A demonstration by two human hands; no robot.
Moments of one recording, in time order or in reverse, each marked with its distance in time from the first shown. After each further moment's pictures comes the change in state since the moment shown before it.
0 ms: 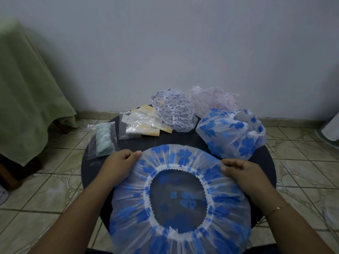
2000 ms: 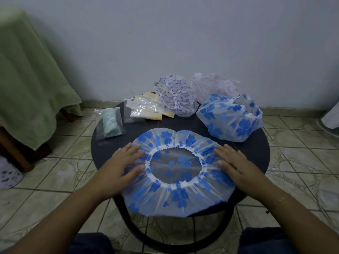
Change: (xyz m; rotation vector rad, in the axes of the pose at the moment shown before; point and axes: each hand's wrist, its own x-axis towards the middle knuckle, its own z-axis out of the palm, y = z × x) left_hand -0.070 -0.037 -0.016 0.308 -0.201 0.427; right_hand -0.033 0.023 -0.008 -0.746 -0.258 -0.447
